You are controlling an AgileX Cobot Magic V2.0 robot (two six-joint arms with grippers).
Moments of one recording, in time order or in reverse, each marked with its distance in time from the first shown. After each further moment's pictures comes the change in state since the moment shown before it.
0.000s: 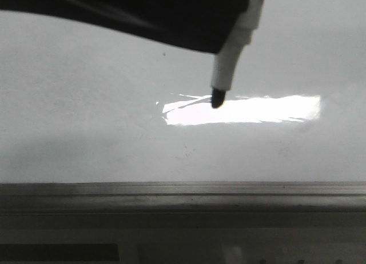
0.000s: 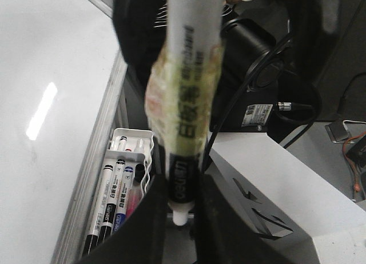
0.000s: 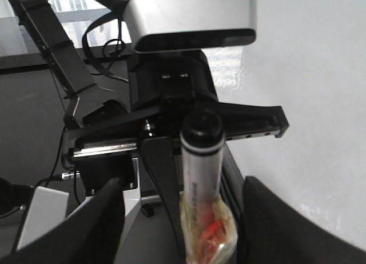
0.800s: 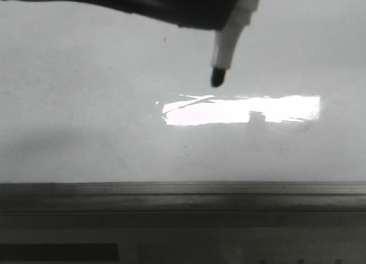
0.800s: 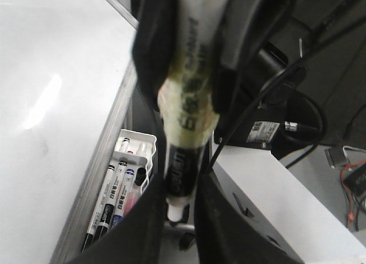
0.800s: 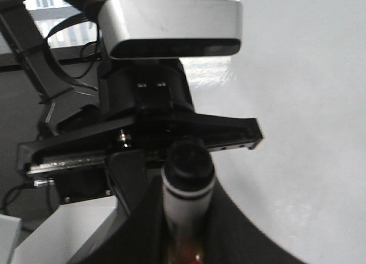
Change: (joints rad) left arm 0.000 -0.018 0.000 -0.023 -0.043 -0.111; right arm 0.047 0.058 -0.051 -0.008 -0.130 -0.030
